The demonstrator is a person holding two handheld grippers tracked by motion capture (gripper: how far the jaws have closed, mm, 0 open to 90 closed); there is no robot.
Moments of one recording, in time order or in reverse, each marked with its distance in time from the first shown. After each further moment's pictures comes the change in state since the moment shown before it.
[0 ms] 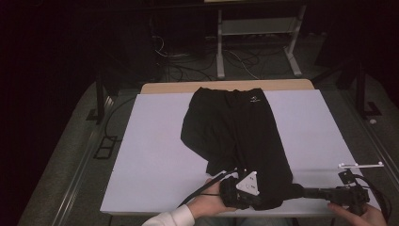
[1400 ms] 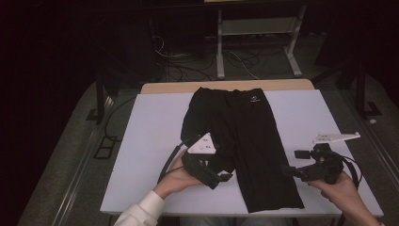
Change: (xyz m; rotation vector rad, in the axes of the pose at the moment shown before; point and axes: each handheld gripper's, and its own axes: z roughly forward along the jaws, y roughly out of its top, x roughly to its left) left arm 0.044 -0.028 -0.111 -0.239 0.291 -0.202; right arm 0.056 0.072 0.032 -0.102 -0.110 -0.403
